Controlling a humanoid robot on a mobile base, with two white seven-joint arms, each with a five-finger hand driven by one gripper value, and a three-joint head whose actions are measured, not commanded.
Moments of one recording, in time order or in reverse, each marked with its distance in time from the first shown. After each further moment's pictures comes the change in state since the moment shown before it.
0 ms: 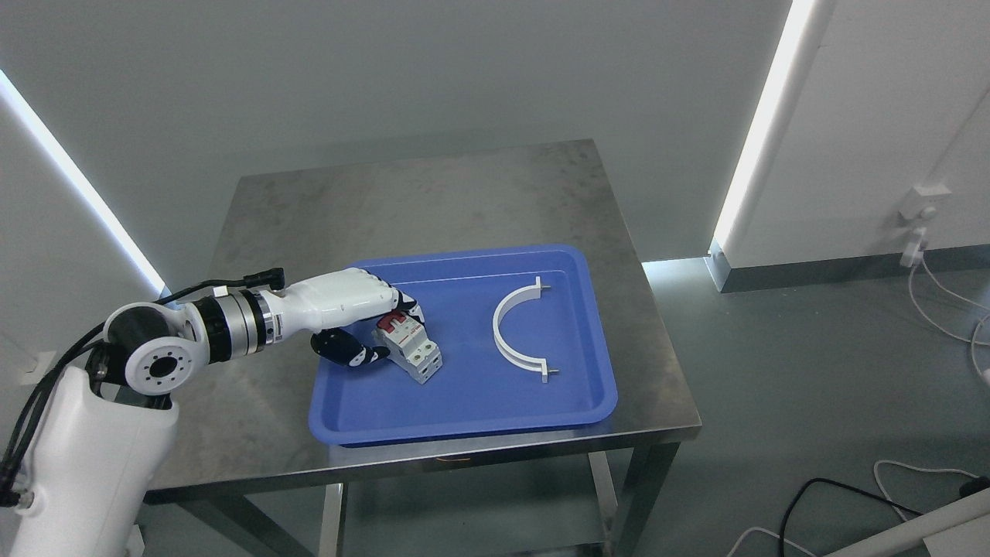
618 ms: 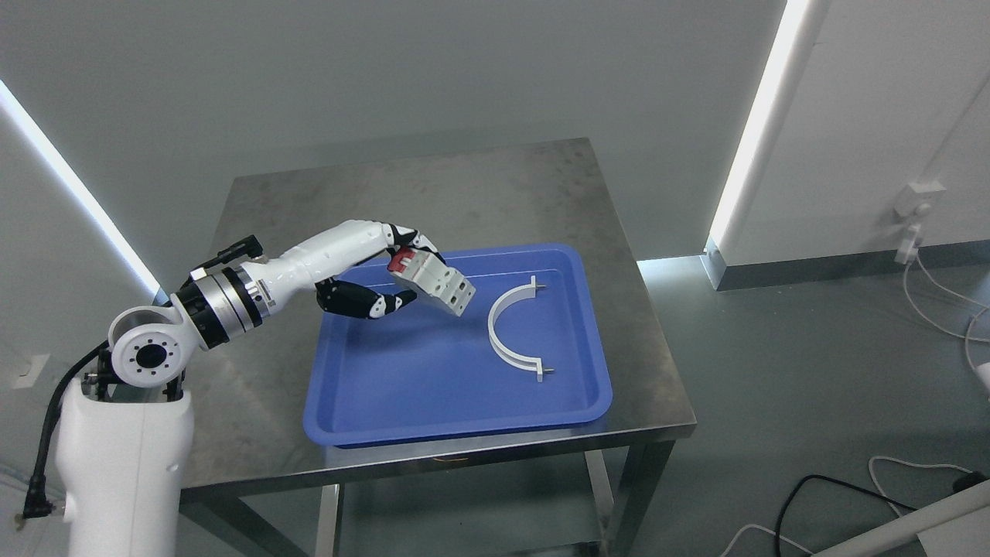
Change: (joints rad) left arm 0.014 -0.224 0.284 0.002 0.176 0.102 0.117; right arm -0.001 0.000 0.000 0.000 0.000 0.000 0.000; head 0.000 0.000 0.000
